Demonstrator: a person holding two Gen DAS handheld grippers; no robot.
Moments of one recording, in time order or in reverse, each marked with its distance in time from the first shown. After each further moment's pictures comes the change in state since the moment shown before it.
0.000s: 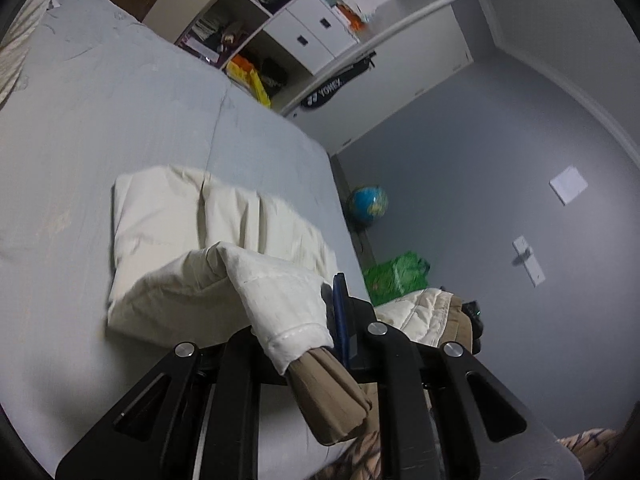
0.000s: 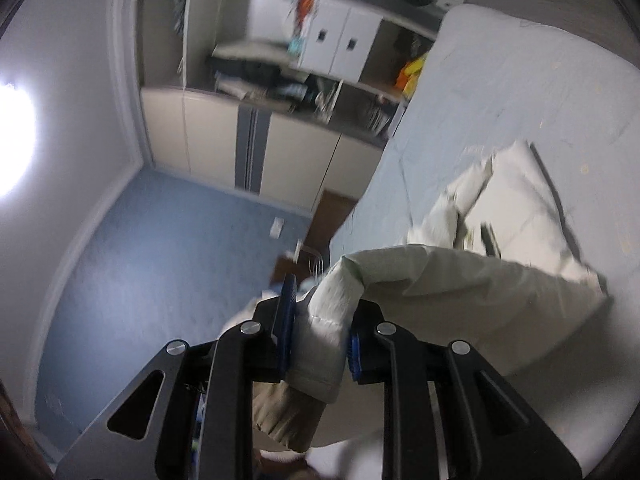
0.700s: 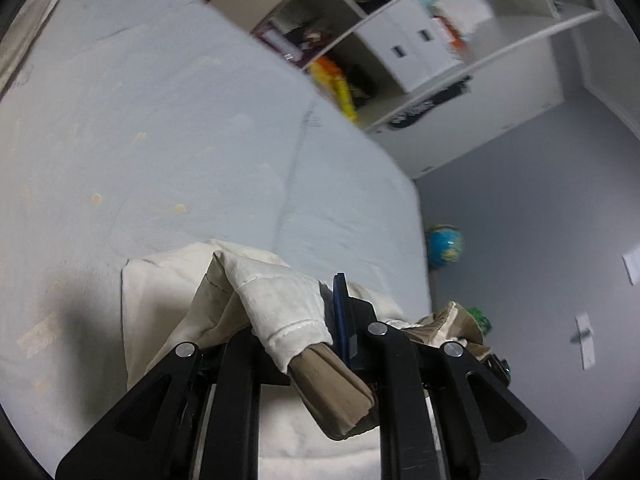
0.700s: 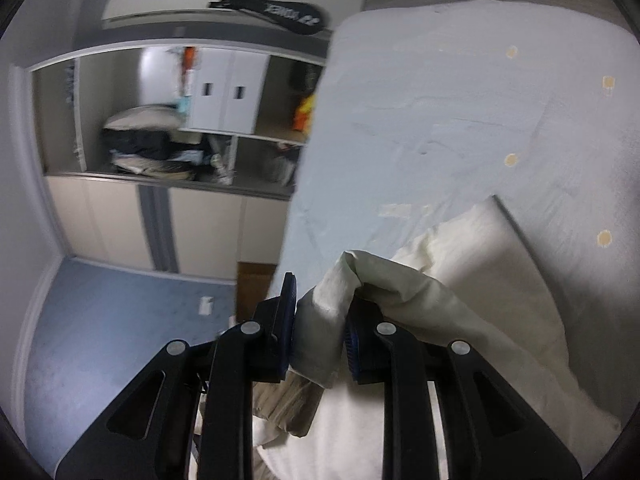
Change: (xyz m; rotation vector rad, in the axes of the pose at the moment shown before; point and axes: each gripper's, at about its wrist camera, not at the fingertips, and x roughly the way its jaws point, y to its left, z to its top) left arm 0.155 0.115 0.132 -0.191 -0.004 0.260; right arm 0.130 -0.111 0.104 0.222 -0.163 -0.301
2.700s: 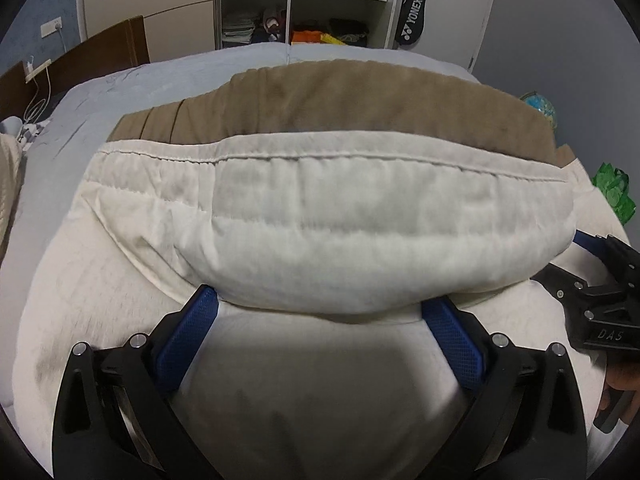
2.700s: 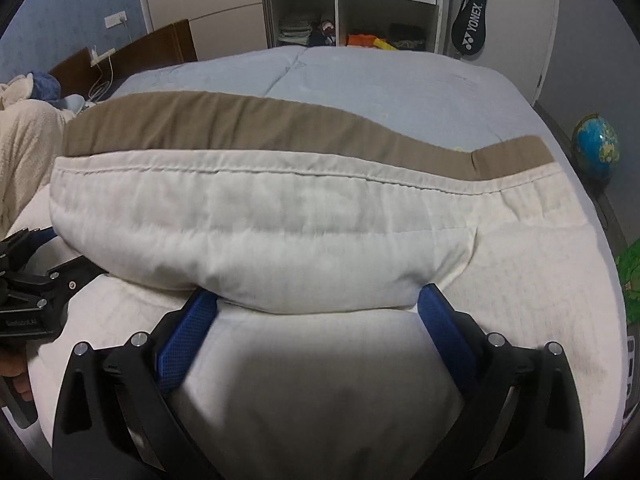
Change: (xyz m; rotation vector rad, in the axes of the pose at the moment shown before) left arm 0.140 -0.042 -0.122 0.584 0.012 0.456; right arm 0.157 0.046 -0.176 -1.155 0.221 -0.621
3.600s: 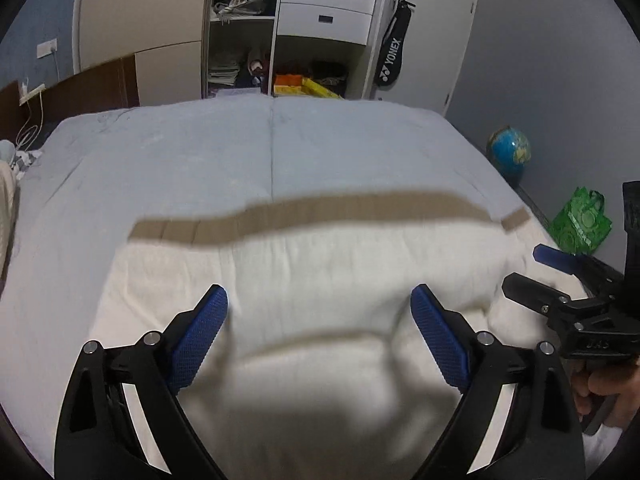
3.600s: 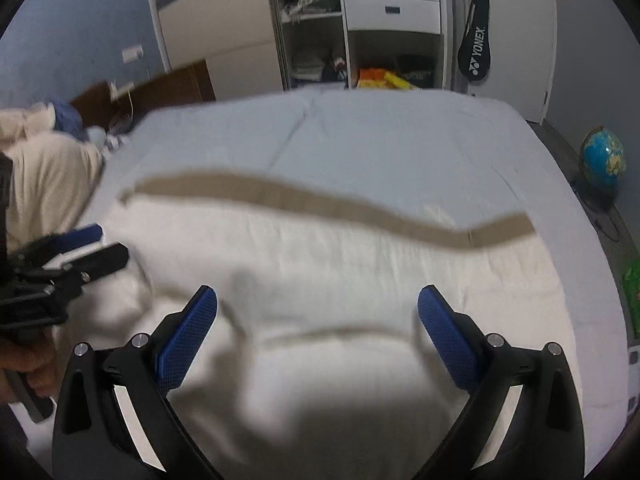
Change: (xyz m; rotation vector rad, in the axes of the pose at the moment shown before) left arm -0.040 0.012 0.051 0.006 -0.140 -0.087; right arm -0.035 0.002 0.040 0.042 -0.134 0.089
